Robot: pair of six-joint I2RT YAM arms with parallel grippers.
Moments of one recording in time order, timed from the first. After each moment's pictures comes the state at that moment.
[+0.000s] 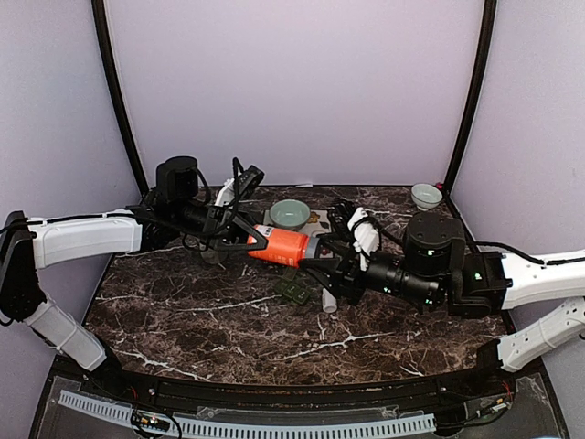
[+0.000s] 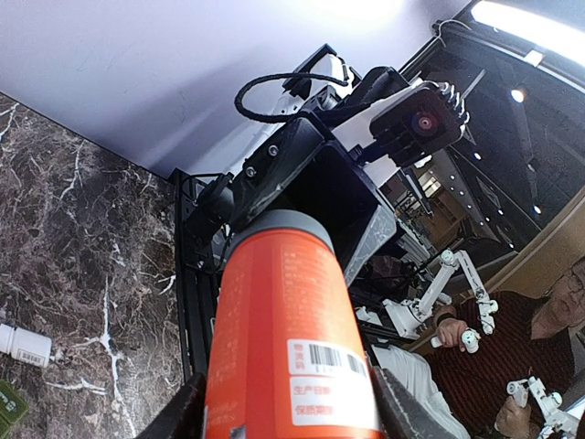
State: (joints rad) left arm -0.65 1.47 1.01 0.28 1.33 -0.56; right arm 1.31 1.15 0.86 0.11 0.28 -0.04
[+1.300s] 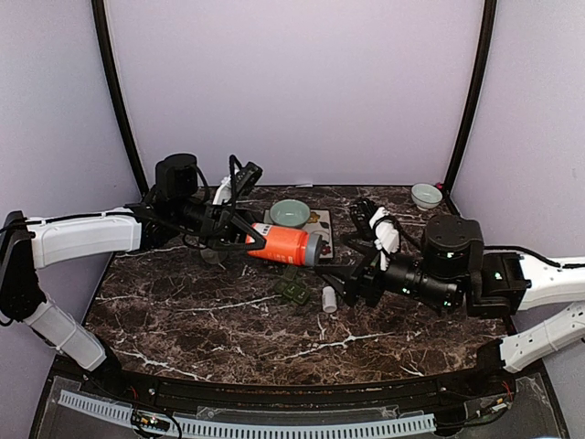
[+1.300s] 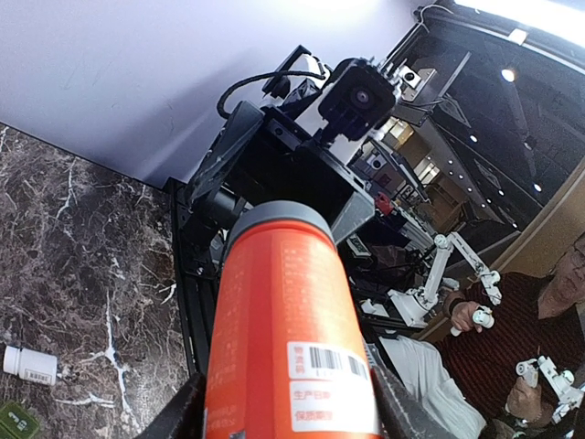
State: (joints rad) left arm -0.65 1.47 1.02 0.28 1.35 -0.50; right arm 1.31 1.06 0.83 0.00 0.34 0.02
